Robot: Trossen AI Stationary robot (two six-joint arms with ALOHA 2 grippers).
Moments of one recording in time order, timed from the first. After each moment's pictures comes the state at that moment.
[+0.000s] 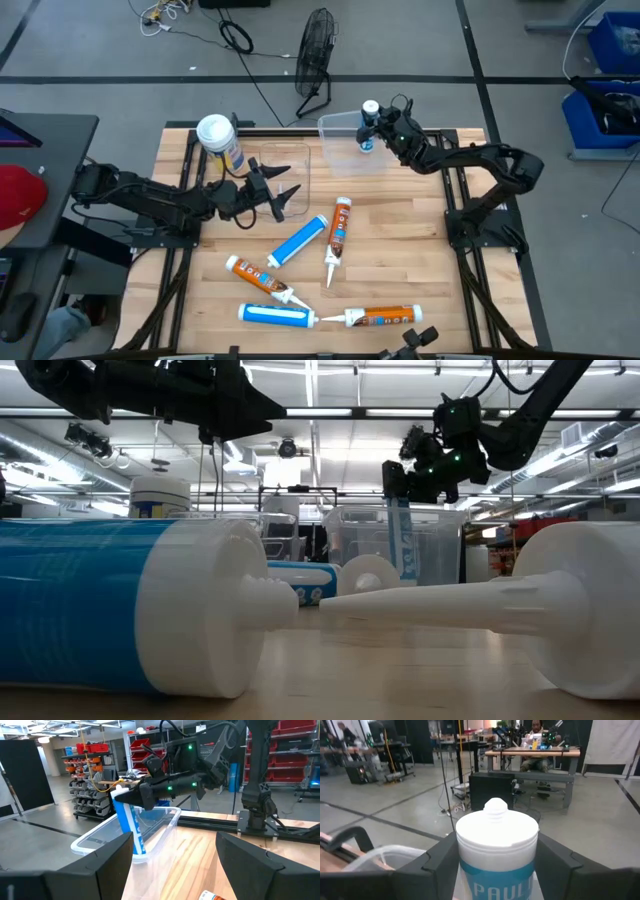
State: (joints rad) left arm -0.03 1.22 0.47 0.80 -0.54 0.09; right arm -0.63 1.57 0.68 0.82 0.43 0.09
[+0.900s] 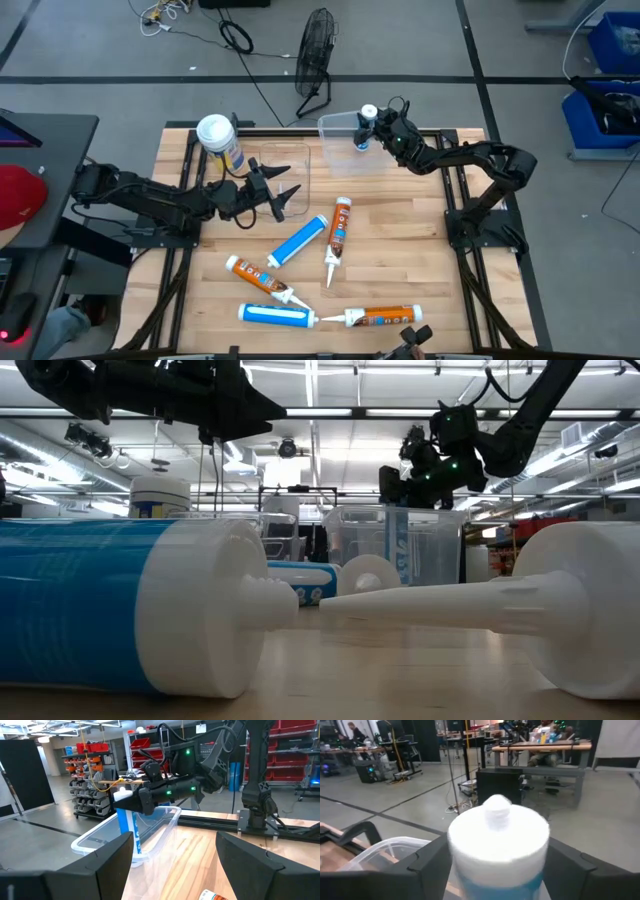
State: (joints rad) left arm -0.03 1.22 0.47 0.80 -0.54 0.09; right arm -0.63 1.62 0.68 0.85 0.38 0.12
